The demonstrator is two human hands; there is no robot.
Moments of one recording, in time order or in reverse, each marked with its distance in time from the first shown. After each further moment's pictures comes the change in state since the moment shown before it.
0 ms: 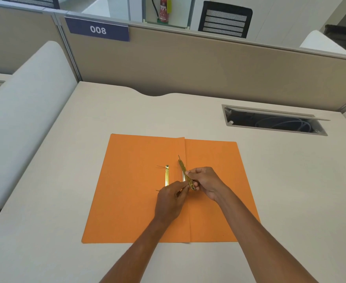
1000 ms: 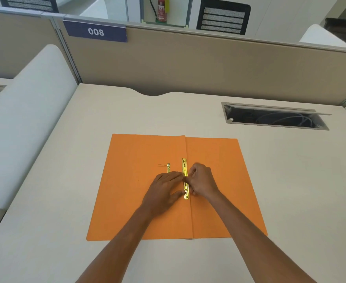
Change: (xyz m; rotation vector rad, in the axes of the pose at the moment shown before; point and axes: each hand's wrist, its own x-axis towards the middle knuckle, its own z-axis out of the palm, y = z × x) left_hand 0.019 -0.035 -0.031 0.448 -0.276 0.267; right_hand -0.007 0.008 0.017 -0.642 0.215 -0.241
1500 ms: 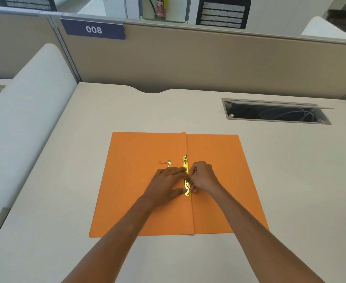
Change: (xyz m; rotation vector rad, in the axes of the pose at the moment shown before) left_hand 0.015 0.003 -0.011 0.105 -0.216 -0.039; right_hand -0.002 -0.006 -0.006 -0.013 -0.072 0.051
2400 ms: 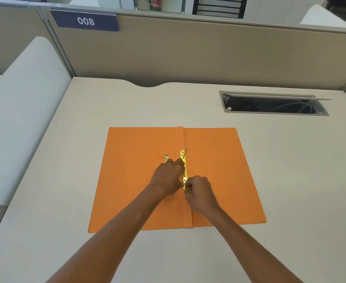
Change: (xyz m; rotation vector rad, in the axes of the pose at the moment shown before) left_hand 0.015 0.033 -0.024 0.167 -0.161 -0.079; right_hand -0.057 0.023 0.030 -0.239 0.094 -0.168
